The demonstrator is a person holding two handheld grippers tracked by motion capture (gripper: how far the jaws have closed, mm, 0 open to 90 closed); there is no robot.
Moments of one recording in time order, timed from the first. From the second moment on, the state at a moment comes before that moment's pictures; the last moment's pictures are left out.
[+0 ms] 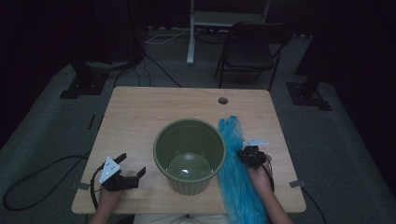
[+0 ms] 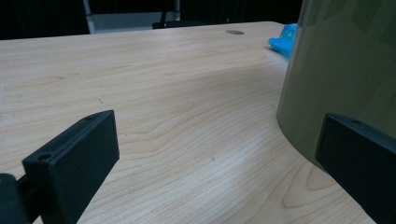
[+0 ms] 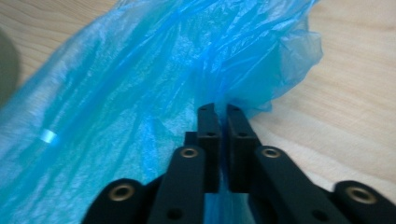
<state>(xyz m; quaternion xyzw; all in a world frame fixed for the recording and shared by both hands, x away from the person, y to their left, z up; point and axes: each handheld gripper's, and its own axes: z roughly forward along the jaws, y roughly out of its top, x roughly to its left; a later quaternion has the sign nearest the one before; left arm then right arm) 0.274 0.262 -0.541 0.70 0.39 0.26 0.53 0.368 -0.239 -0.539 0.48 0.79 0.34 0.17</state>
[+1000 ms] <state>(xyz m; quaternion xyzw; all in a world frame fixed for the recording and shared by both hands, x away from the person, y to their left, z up) 0.275 0.262 -0.541 0.70 0.40 0.26 0.53 0.320 -0.315 -0.389 0.45 0.63 0.60 0.18</state>
